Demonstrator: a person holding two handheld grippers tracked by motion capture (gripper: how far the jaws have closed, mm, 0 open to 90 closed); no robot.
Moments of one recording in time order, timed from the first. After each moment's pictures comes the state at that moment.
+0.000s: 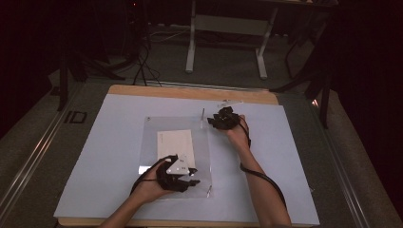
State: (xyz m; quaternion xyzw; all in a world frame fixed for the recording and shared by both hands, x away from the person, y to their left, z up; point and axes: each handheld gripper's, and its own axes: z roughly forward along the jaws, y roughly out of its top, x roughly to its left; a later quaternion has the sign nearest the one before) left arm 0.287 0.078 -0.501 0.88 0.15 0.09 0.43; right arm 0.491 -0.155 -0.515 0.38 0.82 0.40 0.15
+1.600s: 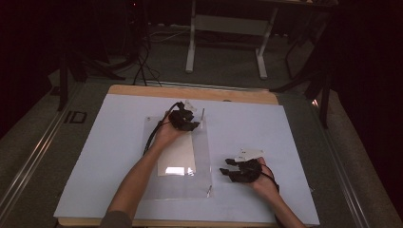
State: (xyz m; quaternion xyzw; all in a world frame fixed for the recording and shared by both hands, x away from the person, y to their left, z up) left arm 0.486 0.052 -0.515 0.86 0.32 0.16 0.36; right arm 0.322 -0.215 -0.532 0.25 0.88 0.40 0.10
